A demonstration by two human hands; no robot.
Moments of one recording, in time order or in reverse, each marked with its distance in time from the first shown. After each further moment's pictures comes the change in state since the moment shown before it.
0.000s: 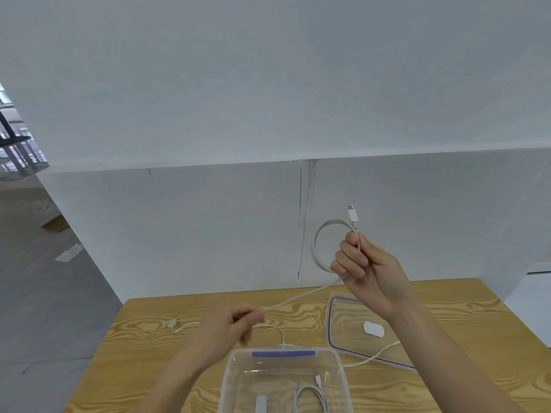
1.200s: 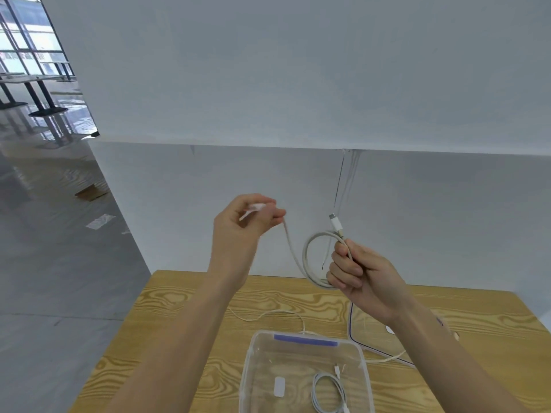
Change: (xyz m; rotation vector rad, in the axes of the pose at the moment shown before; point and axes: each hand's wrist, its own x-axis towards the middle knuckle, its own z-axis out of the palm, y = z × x) left_hand 0.018 0.060 -0.052 -0.721 0.543 0.303; right_hand 0.012 0.051 0.024 -0.149 -0.139 0.208
